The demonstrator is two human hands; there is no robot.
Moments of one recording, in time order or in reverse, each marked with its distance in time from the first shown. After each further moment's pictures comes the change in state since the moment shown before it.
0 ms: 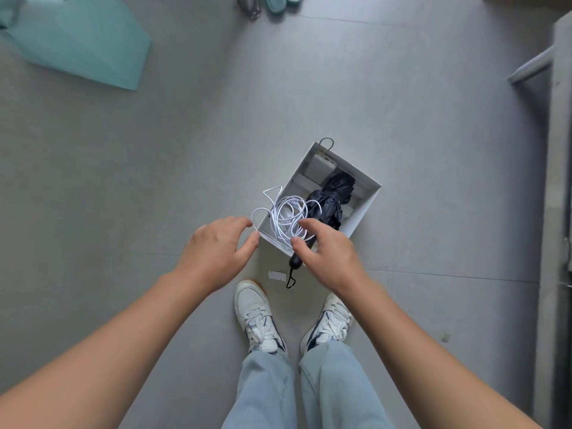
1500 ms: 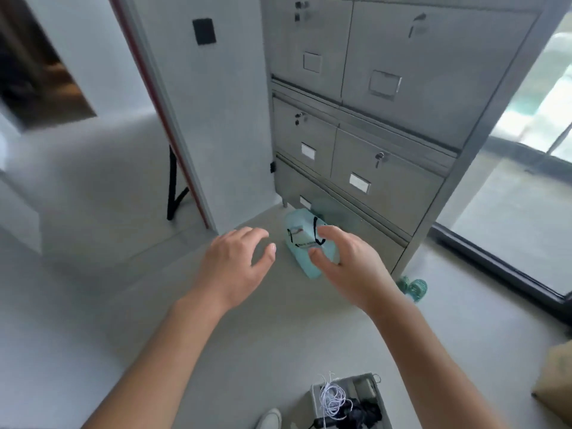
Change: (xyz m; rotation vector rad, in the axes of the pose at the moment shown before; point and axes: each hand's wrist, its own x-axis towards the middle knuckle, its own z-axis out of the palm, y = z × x) left_hand -0.493 0.167 -0.473 -0.103 1.009 -0.434; right_hand -0.376 -0.496 -0.337 -0.423 0.039 -1.066
